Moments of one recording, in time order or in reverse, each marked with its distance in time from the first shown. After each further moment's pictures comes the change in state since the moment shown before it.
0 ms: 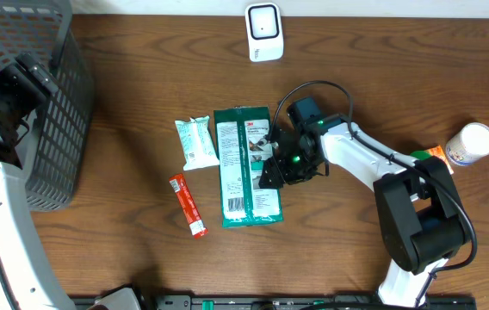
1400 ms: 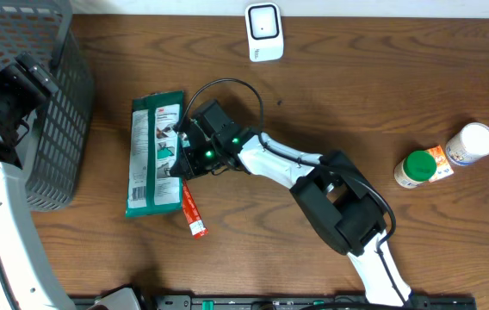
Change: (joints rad) left arm 0.000 0.000 0.000 0.000 0.000 0.000; right arm 0.340 0.331 0.346 0.558 -0.206 0.449
